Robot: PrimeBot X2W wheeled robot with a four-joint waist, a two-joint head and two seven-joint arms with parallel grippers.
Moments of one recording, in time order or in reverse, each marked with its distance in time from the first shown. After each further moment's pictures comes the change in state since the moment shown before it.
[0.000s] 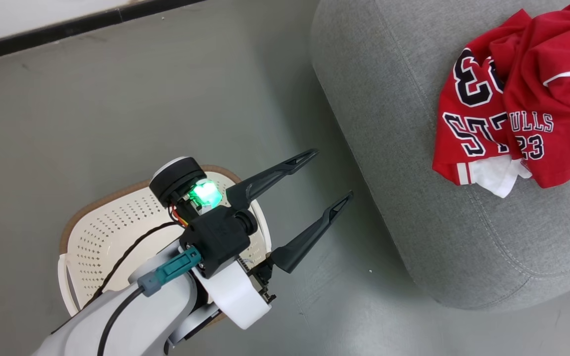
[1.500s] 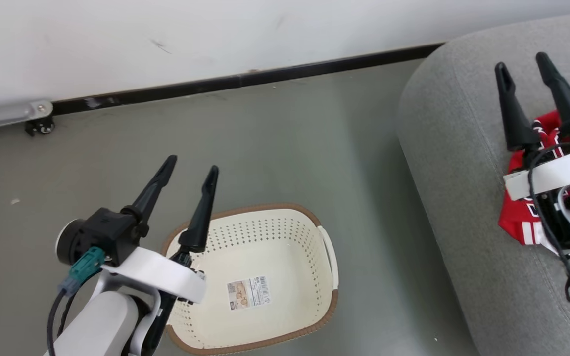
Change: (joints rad) left arm 0.296 -0.050 0.339 0.137 -0.085 0.212 -0.031; right arm -0.043 0.226 0.074 -0.208 -0.383 0.000 -0.002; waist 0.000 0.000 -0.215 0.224
